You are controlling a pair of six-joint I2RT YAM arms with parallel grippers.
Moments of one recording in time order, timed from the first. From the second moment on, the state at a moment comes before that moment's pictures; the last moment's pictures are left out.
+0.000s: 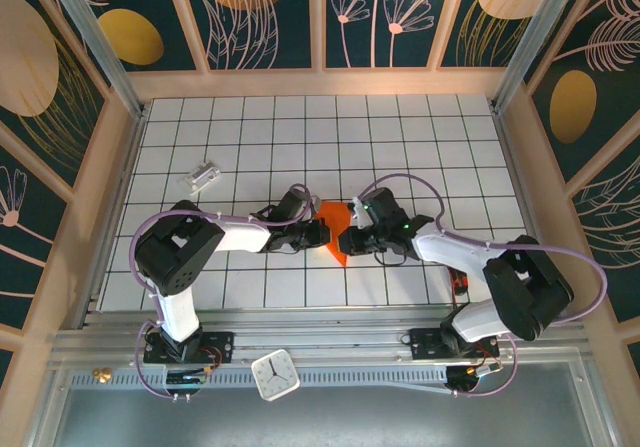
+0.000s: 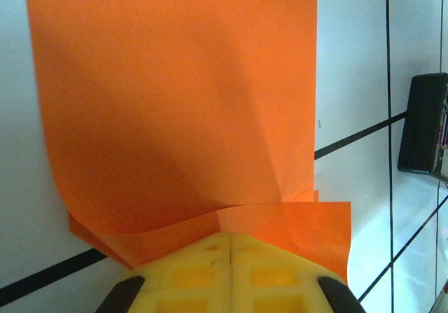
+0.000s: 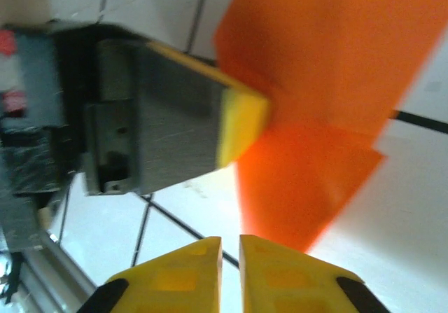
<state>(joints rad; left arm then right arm) -0.74 1.84 0.83 0.15 0.32 -0.83 0.70 1.42 0.68 -0.17 -0.39 0.51</state>
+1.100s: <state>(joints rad) -0.74 1.85 0.86 0.12 0.32 -0.80 0.73 1.54 0.56 0.01 -0.40 0.53</state>
